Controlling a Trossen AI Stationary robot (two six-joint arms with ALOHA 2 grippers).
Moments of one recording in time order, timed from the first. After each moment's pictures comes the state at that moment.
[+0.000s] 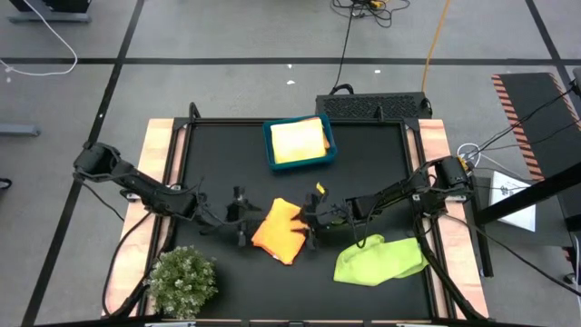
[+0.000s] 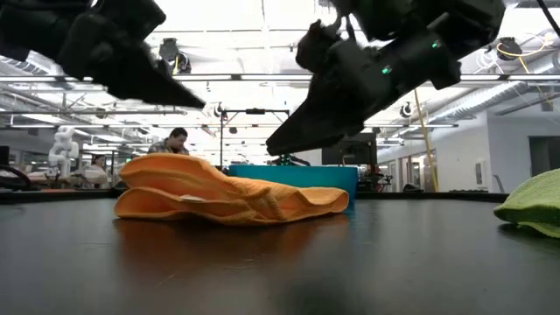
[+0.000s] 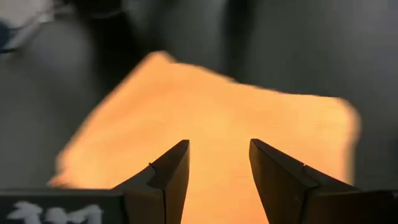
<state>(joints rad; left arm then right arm) -0.35 1.28 0.44 0.39 -0.41 0.00 0.20 1.81 0.83 0.44 0.11 0.17</state>
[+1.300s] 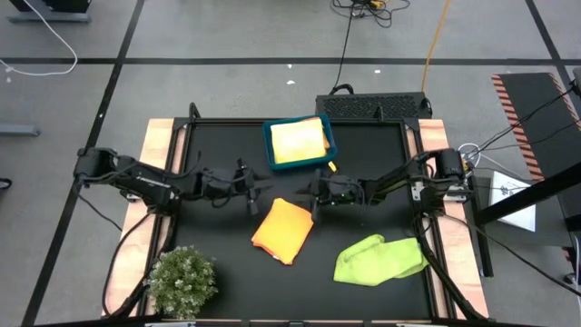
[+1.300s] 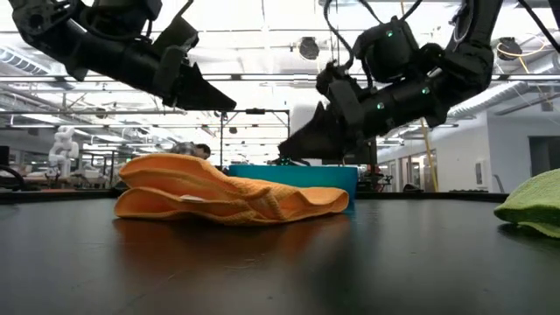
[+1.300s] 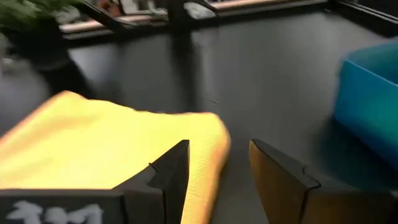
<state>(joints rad) 0.01 1.29 0.44 0.56 -0.23 0.10 -0.03 1.81 0.62 0.84 0.02 0.14</state>
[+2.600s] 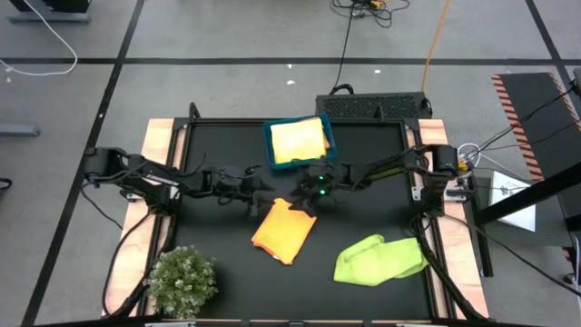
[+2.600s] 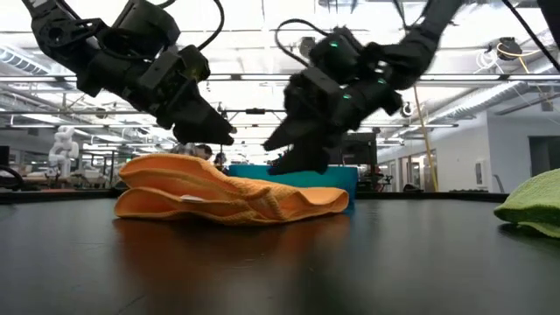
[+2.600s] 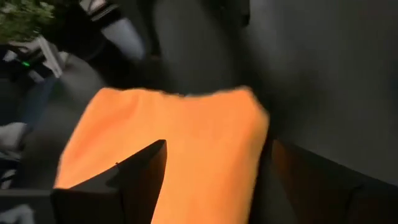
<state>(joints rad) 0.08 1.39 0.46 0.47 0.09 -0.15 -0.15 1.84 0.88 0.36 -0.37 0.35</state>
